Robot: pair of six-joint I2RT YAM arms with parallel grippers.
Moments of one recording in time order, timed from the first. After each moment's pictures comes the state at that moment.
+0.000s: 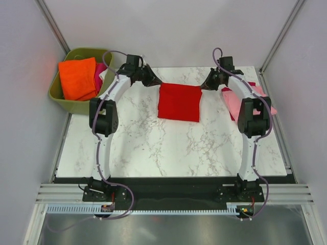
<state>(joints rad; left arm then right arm) -0.23 2.30 2.04 -0.44 0.55 -0.72 0.09 2.19 1.88 -0.53 -0.36 0.57</state>
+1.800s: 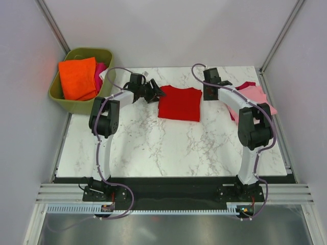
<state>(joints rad) -0.26 2.33 1.66 -0.02 0.53 -0.72 0.24 1.99 1.56 -0.45 0.22 0.21</state>
